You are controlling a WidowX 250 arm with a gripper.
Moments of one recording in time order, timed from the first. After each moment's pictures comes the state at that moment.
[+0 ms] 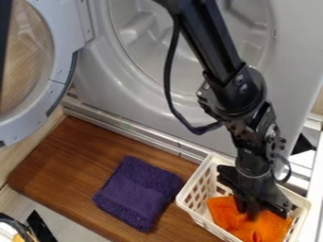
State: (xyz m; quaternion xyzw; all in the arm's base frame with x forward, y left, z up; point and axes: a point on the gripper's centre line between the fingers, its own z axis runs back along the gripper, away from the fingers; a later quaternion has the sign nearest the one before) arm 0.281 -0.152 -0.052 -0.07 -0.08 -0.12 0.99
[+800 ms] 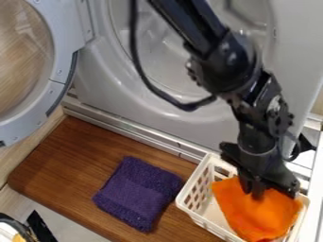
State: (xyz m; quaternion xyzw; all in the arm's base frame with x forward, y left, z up) arm 0.283 -0.150 -0.001 -0.07 -0.12 -0.14 0.98
